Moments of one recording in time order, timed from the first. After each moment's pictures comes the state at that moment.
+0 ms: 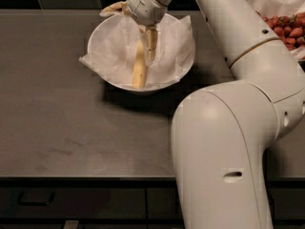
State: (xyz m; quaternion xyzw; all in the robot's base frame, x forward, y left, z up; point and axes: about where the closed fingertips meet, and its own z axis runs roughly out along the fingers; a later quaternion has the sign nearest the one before) arm 0.677 0.066 0.932 -0.91 0.29 0.10 0.30
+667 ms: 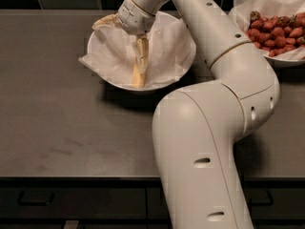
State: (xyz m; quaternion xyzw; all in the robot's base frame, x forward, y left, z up) arm 0.679 0.094 0.897 -0.92 0.27 0.13 0.26
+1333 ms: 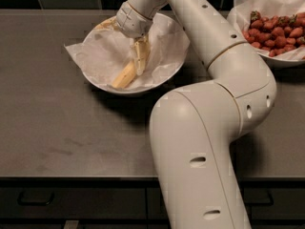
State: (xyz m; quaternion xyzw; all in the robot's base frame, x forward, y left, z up) arm 0.688 0.100 0.886 -0.91 0.28 0.13 0.26
